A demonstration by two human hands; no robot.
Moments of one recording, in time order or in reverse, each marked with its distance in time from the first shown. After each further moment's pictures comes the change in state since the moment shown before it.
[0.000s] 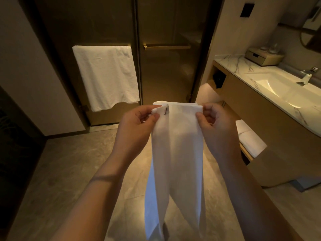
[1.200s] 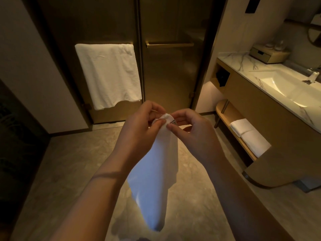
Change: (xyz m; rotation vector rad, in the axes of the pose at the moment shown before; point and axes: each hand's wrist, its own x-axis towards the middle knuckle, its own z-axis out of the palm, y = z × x) left_hand 0.000 -0.009 0.000 0.281 -0.097 0.104; right_hand -0.004 -0.007 0.032 0.027 -0.284 -0.116
